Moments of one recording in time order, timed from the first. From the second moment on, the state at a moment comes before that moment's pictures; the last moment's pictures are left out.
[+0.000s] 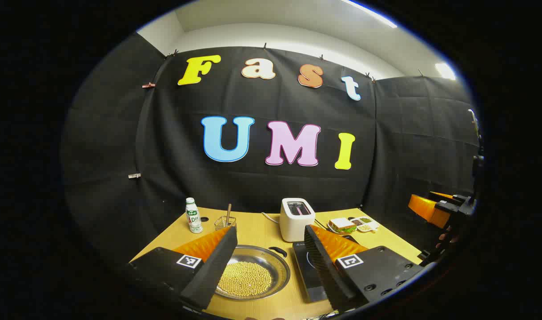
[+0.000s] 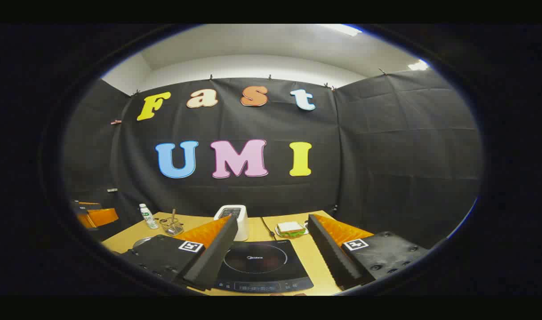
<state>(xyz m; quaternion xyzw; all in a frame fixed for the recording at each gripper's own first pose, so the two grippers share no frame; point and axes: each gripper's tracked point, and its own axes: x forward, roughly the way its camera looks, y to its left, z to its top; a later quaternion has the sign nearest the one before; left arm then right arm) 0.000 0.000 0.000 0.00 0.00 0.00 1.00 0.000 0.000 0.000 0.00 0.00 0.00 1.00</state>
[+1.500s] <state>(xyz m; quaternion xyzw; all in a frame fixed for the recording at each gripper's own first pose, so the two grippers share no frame) -0.005 -0.001 -0.022 0.00 0.02 0.00 1.00 -0.011 0.002 -0.005 0.00 0.01 0.00 1.00</state>
